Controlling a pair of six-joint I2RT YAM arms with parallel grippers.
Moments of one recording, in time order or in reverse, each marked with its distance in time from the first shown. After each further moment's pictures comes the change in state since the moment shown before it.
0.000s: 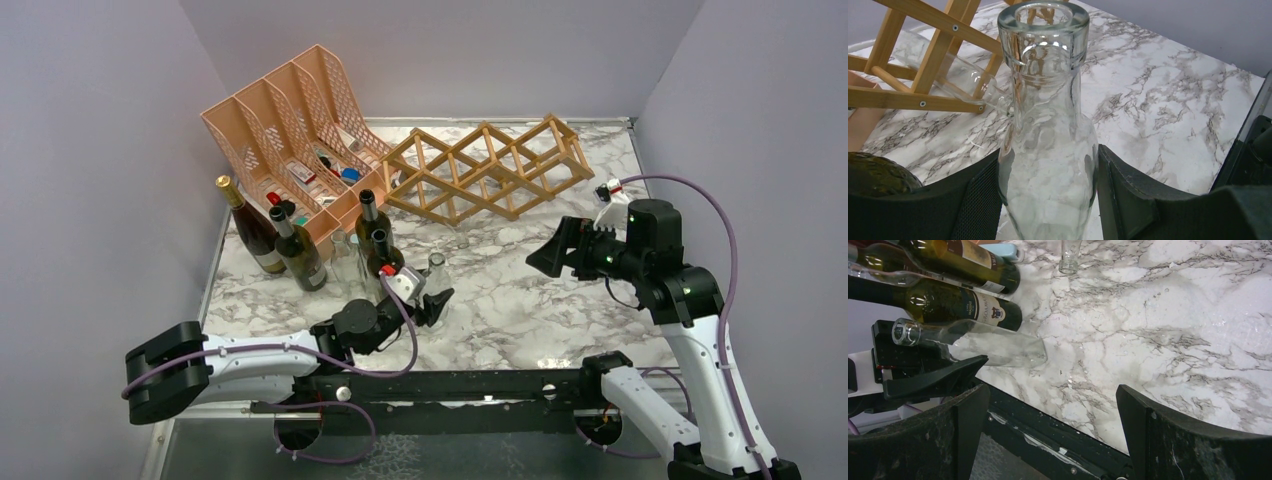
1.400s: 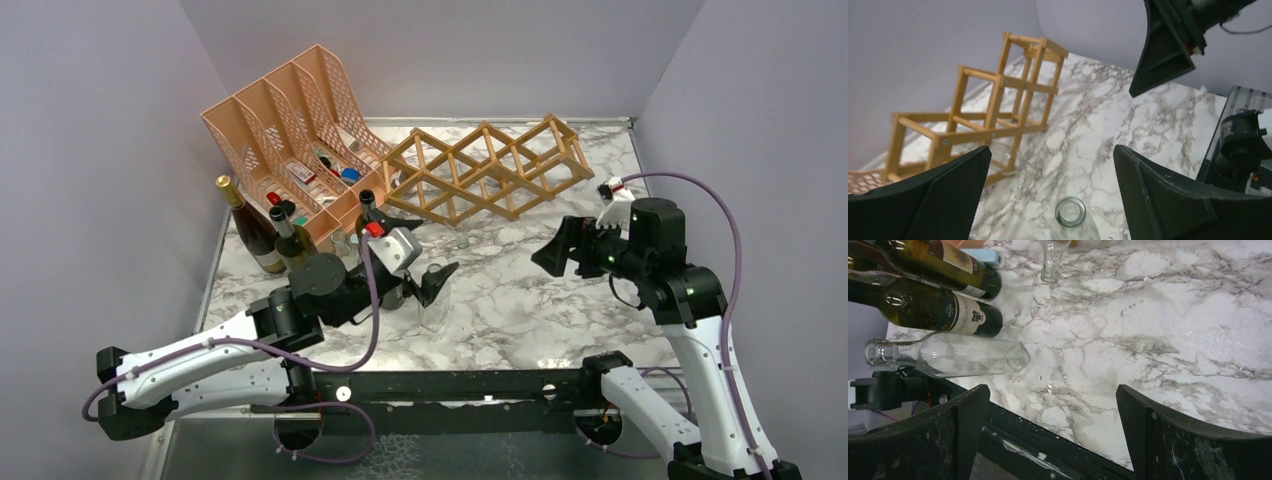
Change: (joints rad) left arm 0.000 -0.223 0.546 -0.750 0.117 0.168; right arm 0.000 0.002 0.009 -0.008 0.055 -0.072
